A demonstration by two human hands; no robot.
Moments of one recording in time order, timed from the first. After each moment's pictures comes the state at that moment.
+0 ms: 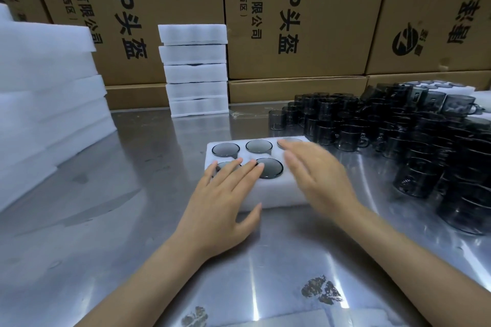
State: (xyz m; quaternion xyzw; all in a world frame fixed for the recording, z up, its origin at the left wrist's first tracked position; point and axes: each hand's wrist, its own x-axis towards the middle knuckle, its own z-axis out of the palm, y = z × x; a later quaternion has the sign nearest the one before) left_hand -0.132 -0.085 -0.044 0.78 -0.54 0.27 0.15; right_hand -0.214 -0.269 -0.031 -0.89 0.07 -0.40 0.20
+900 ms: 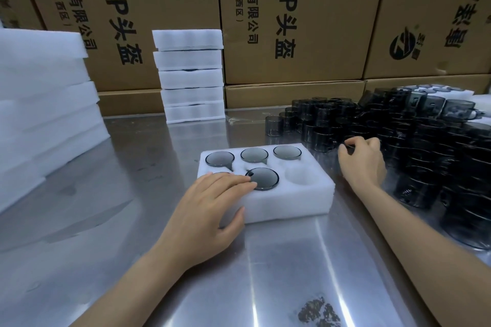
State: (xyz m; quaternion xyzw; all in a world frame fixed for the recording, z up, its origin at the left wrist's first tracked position) left_hand -0.111 -0.084 -0.042 0.73 -0.59 0.25 0.23; right_hand -0.192 -0.394 -0.053 -0.79 0.45 -0.38 0.18
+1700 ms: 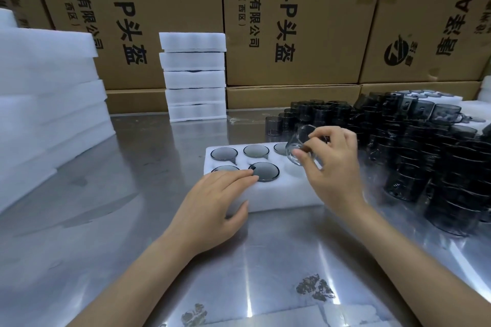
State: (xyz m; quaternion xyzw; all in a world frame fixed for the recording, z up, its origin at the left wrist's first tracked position) left_hand -0.119 -0.077 -0.044 0.75 -0.57 0.24 0.22; right_hand -0.220 -0.285 -0.026 -0.83 0.12 -0.54 0.09
